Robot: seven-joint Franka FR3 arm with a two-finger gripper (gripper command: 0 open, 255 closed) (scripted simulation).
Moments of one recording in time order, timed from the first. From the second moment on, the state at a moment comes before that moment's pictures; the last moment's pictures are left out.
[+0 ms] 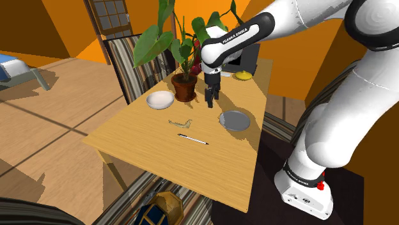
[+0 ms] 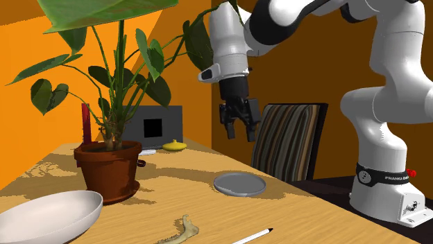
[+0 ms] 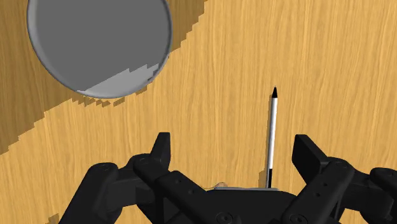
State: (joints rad) arm 0.12 -0.14 -0.17 -2.29 0.02 2.02 -0.35
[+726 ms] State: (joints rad) arm 0.14 0.27 -0.13 -2.02 0.14 2.14 -0.62
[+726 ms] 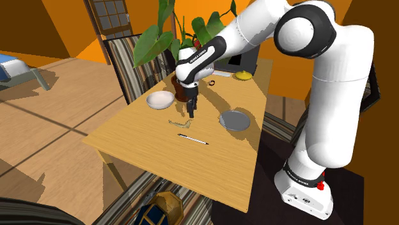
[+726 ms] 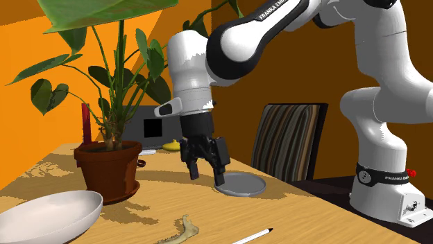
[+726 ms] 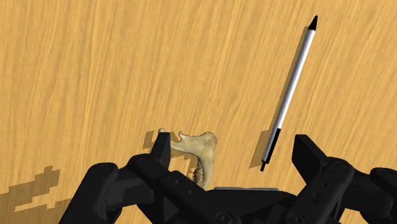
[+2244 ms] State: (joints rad) arm 0.14 0.45 -0.09 -1.94 0.19 2.24 -0.70
